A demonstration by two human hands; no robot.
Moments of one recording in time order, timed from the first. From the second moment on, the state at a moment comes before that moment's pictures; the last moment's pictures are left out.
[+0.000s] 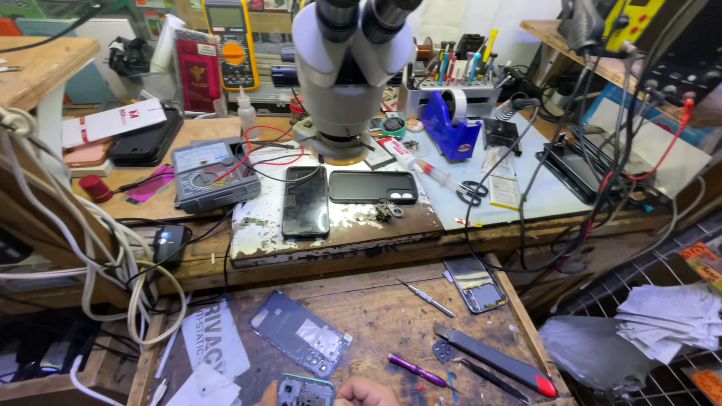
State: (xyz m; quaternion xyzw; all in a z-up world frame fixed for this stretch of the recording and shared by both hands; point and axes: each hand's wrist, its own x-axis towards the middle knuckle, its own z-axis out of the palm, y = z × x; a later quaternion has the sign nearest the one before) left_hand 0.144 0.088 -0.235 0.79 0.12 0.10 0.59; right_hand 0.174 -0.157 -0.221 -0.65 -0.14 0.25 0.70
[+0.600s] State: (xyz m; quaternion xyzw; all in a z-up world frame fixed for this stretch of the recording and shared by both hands) left_hand 0.087 0.061 -0.187 0.88 0.13 0.22 0.39; right_hand 0.151 -0.158 -0.172 -0.57 -0.06 0.30 0.77
